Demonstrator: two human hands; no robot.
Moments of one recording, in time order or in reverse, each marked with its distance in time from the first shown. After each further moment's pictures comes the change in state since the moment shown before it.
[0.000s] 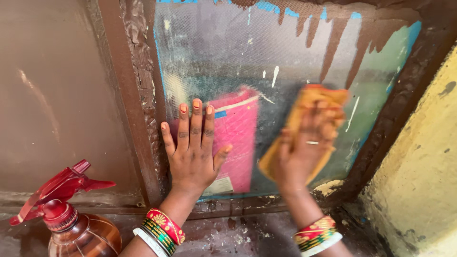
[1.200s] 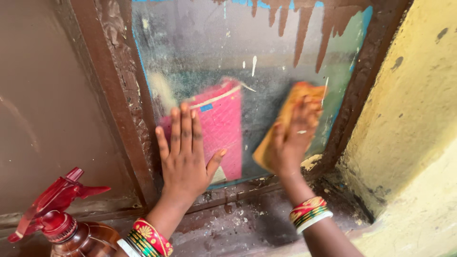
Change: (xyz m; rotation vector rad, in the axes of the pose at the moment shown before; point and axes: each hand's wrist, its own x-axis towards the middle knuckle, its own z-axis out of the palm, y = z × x) left_hand -0.010 -0.006 -0.027 -0.318 -0.082 0.068; right_hand -0.018 0.026 -0.009 -0.006 -0.035 0.074
